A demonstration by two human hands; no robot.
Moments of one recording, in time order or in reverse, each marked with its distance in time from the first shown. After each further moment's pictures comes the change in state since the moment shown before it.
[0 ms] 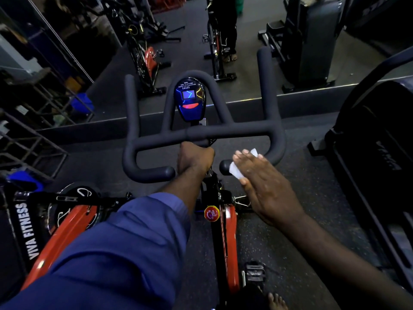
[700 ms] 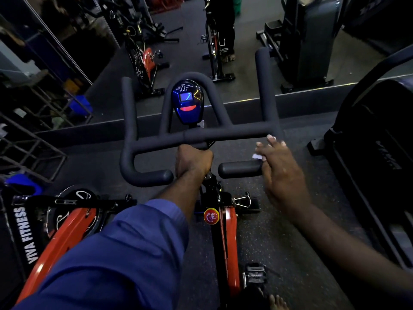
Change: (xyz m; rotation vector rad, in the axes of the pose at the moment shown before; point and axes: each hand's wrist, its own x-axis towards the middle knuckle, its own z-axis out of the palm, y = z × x) left_hand 0.005 -0.001 0.001 0.013 -0.018 -0.016; right_hand 0.012 0.041 0.002 0.006 0.162 0.259
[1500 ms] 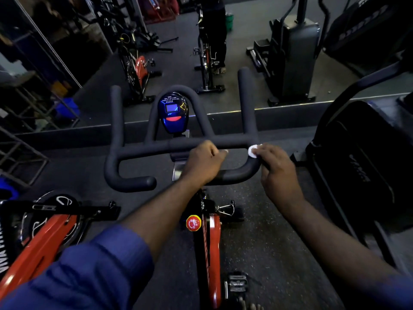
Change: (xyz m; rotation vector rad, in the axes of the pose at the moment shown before) left_hand -0.040 0.031 0.022 0.063 -0.234 0.450; right_hand 0.025 0.025 -0.040 0.077 0.013 0.106
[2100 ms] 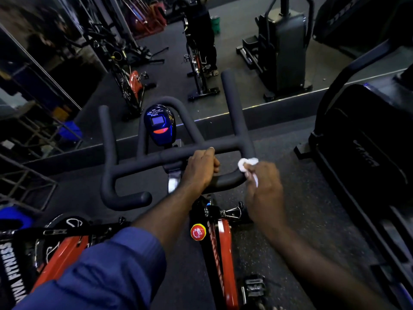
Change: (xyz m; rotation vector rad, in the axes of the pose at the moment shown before) left_hand 0.009 0.011 0.011 -0.147 -0.096 -0.086; right_hand -0.049 -0.030 0.034 0.103 0.176 0.167
